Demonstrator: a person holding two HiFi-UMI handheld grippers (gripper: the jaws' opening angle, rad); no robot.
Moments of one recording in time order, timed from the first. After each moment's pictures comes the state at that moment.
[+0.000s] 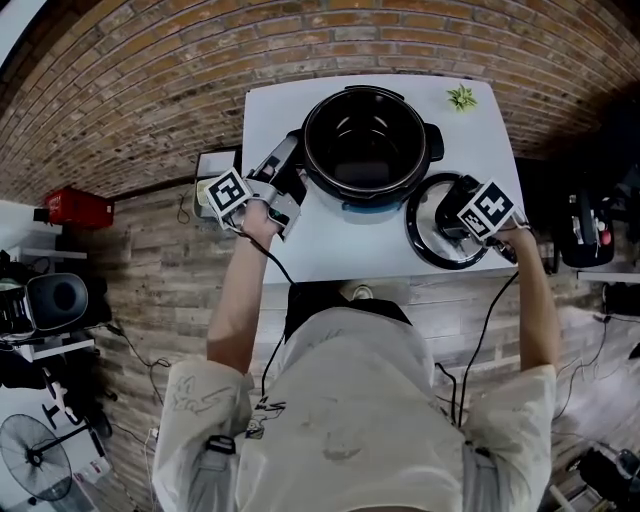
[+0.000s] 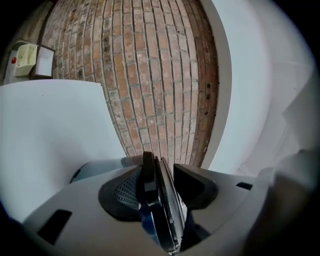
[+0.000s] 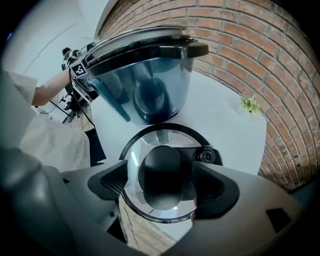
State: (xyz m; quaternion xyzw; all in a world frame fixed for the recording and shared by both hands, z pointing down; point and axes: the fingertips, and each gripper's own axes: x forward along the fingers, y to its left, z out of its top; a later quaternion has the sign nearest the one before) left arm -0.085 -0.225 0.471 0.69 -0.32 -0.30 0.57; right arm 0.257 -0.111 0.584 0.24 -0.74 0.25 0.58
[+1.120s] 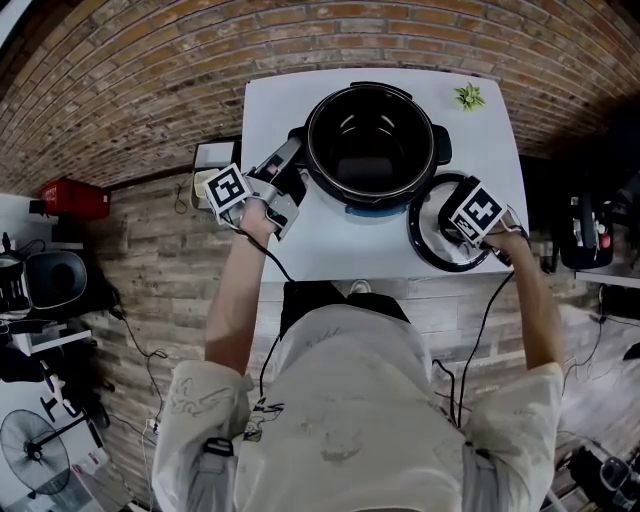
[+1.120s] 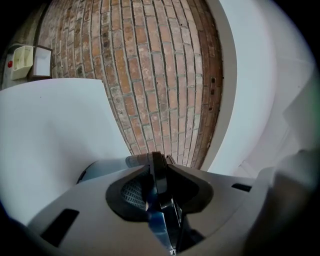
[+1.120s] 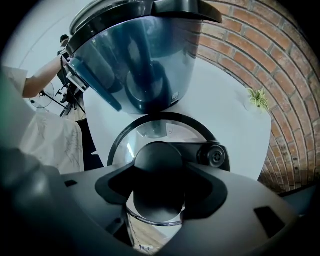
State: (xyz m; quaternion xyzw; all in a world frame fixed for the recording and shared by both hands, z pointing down) left arm -0.082 -0.229 0.483 0.70 -0.31 -0.27 0.58; right arm 0.259 -0.112 0.616 0.23 -0.70 0.24 0.63
